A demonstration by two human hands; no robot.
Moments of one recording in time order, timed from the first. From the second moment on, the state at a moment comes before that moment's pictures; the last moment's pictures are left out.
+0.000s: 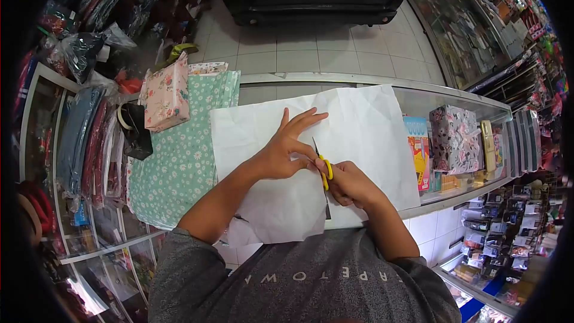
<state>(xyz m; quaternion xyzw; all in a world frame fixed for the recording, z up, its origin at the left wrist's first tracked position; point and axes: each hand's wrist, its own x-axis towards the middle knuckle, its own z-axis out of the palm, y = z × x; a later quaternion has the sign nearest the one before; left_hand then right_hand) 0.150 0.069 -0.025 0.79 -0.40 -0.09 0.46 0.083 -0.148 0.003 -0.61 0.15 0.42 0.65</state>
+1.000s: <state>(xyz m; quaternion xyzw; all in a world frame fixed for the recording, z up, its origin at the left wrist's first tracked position) 0.149 0.068 -0.026 0.80 -0.39 -0.08 0.45 0.075 -0.143 0.000 -0.62 0.16 0.37 0.67</state>
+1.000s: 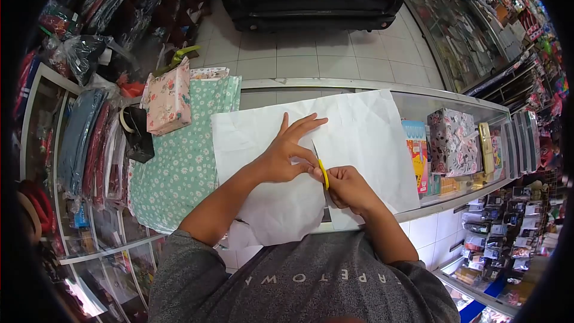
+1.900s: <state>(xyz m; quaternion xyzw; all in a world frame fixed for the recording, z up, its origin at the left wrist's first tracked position) 0.149 0.069 -0.031 0.77 -0.40 -0.08 0.49 0.090 -0.138 0.006 -0.65 0.18 0.39 0.63</state>
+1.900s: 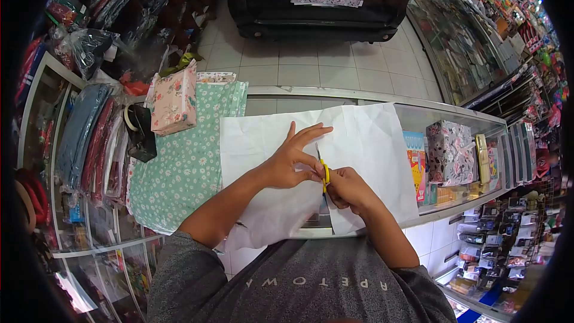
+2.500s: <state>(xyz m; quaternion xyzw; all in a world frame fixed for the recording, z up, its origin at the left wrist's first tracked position) 0.151 0.068 -0.037 0.77 -0.41 -0.09 0.48 0.087 -0.143 -0.010 -0.61 0.15 0.37 0.69</state>
